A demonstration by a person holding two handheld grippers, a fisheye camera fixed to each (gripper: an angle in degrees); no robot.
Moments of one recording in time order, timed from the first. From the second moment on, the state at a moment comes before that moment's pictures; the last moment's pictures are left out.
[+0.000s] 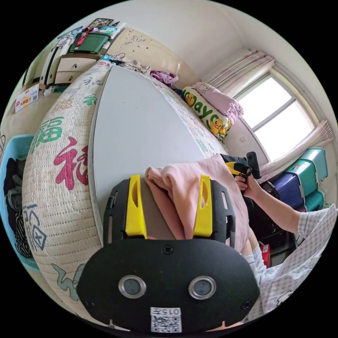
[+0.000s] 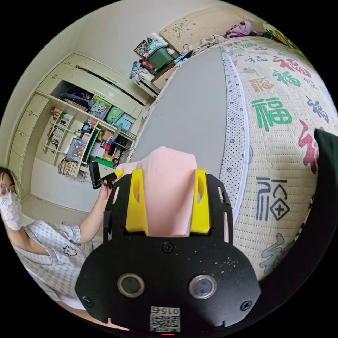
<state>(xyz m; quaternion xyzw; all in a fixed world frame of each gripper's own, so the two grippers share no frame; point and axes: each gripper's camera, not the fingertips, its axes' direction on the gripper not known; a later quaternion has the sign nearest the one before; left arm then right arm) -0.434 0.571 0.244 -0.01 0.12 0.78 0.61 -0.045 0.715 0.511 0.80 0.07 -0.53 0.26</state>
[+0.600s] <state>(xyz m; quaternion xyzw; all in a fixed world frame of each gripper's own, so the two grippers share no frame) -0.547 0.639 0.123 -0.02 0.29 0.81 0.51 0.068 0.718 0.740 0.79 0.03 -0.61 0.03</state>
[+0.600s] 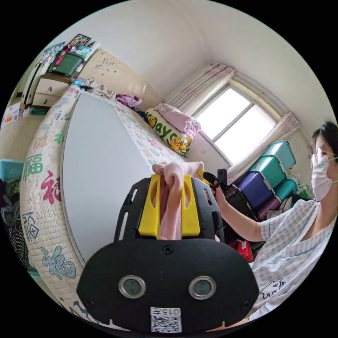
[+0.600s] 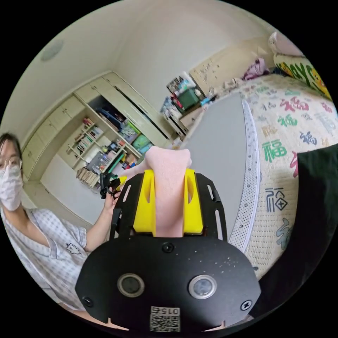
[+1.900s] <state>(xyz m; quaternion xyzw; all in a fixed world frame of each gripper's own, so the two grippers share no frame) -0.517 1.041 0.537 -0.17 0.07 0.93 0.32 0.418 0.805 0.707 0.95 -0.16 -0.26 0.06</state>
